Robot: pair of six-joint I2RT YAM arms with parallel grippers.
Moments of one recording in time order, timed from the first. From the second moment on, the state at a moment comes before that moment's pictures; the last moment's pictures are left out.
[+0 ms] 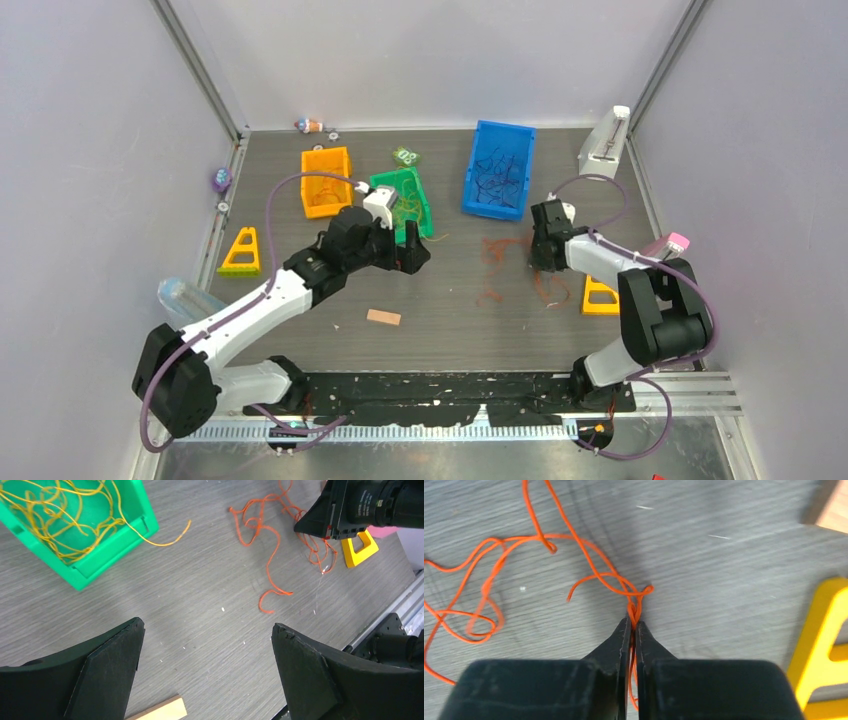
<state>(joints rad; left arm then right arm) -0.68 1.18 0.81 -0.13 0.08 -0.41 0.22 1.50 0.75 -0.34 0.23 0.47</state>
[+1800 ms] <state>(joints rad) -0.71 1.74 0.93 -0.05 0.23 -0.55 0.52 1.40 0.63 -0.17 -0.14 0.52</state>
